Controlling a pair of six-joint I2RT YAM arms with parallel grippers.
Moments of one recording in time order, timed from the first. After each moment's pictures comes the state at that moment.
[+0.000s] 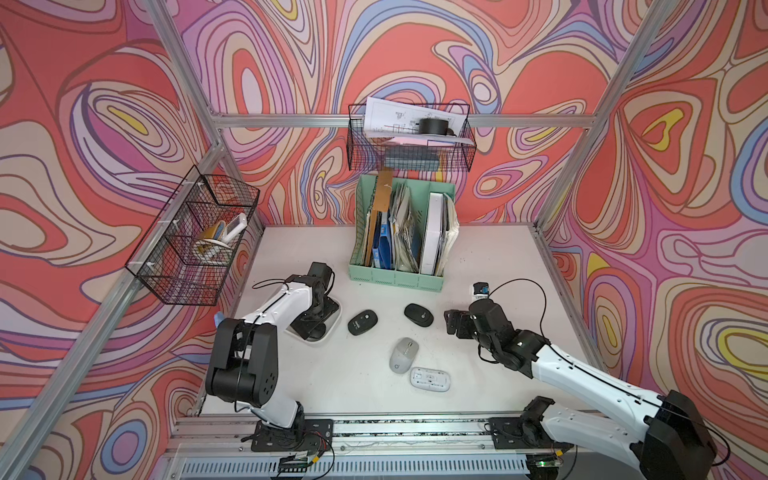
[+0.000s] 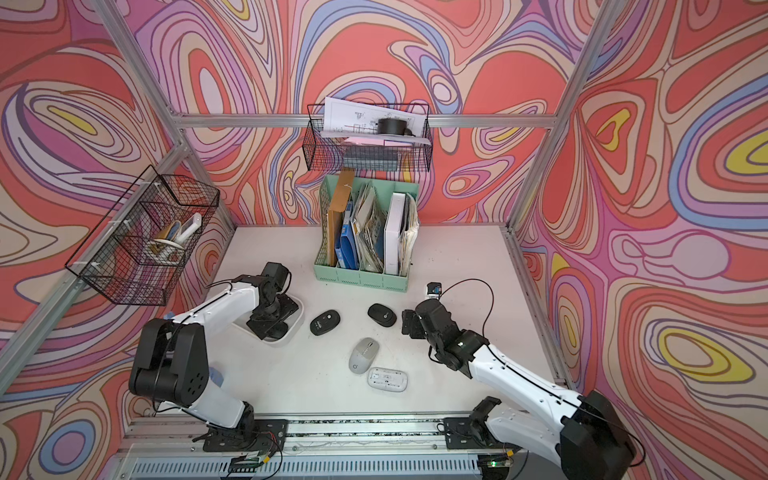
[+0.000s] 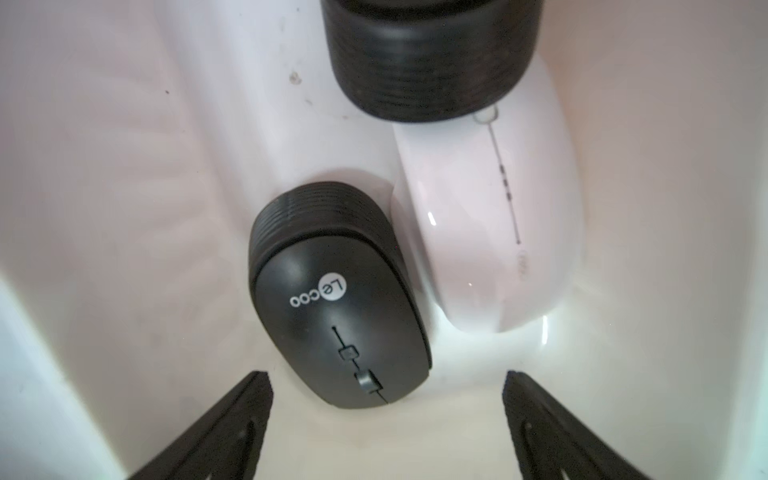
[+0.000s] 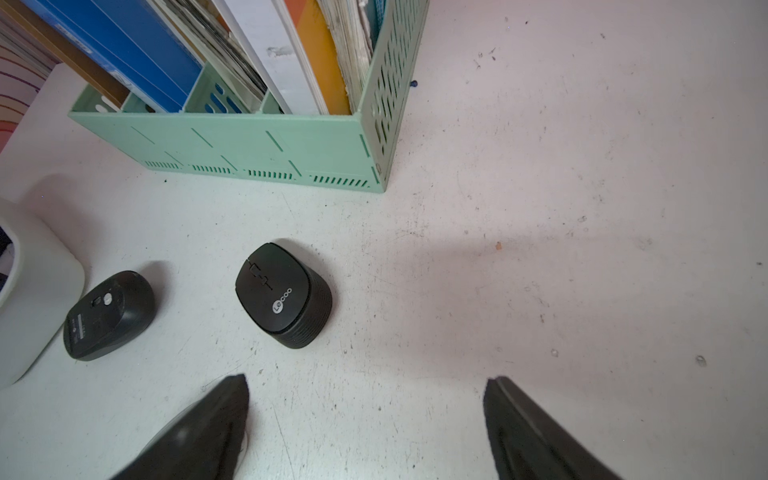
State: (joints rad) left arm -0.16 1.58 1.03 -0.87 -0.16 -1.03; right arm 0.65 1.06 0.59 -0.26 0.29 0.54
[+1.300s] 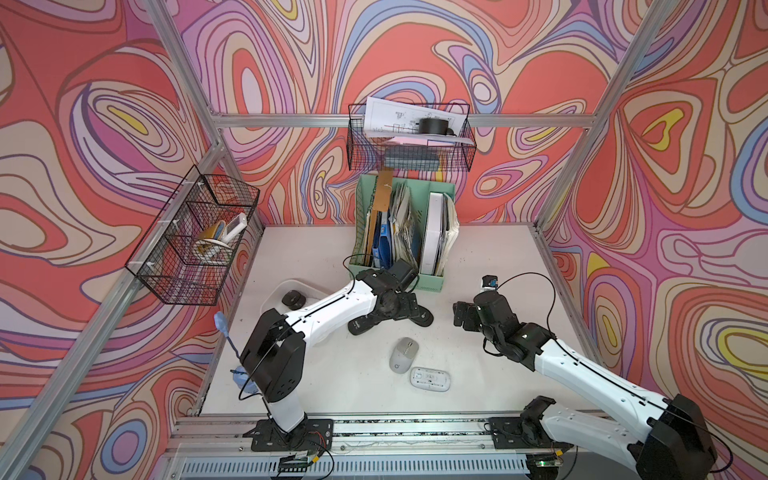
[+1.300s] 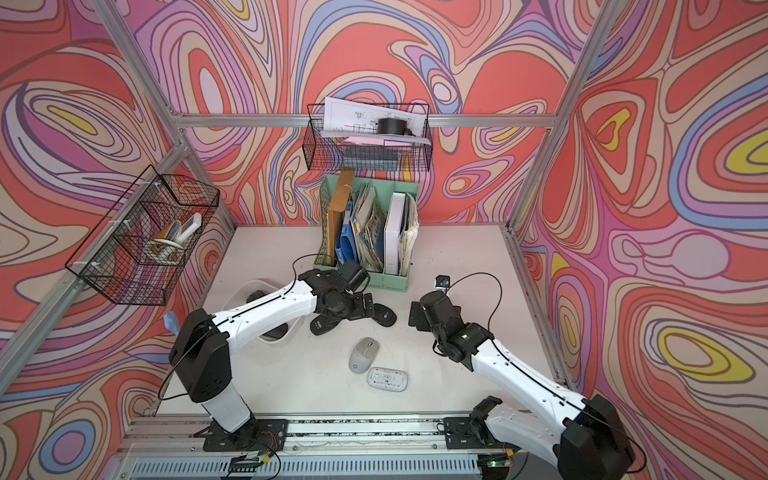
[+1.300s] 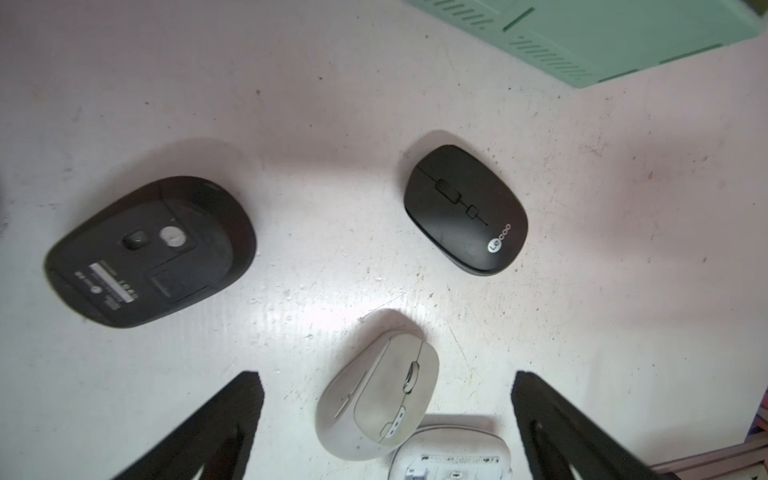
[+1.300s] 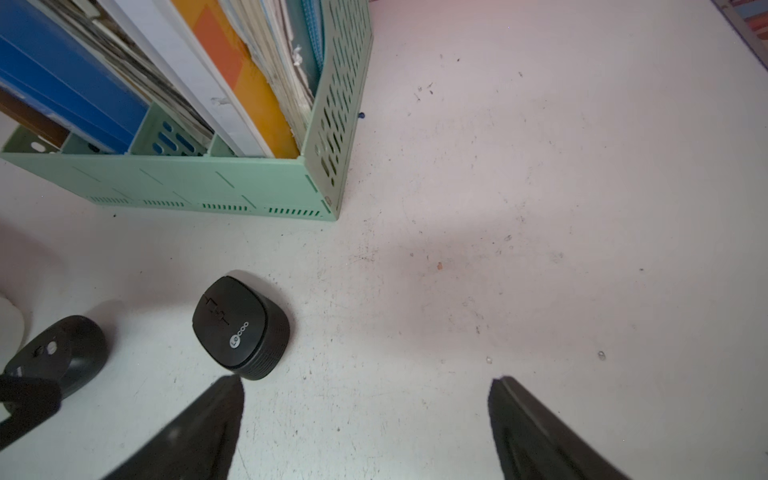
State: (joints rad) left arm -0.78 1.77 1.41 -0.87 -0.03 -0.92; right arm 0.56 1.05 0.66 -0.36 0.36 0.52
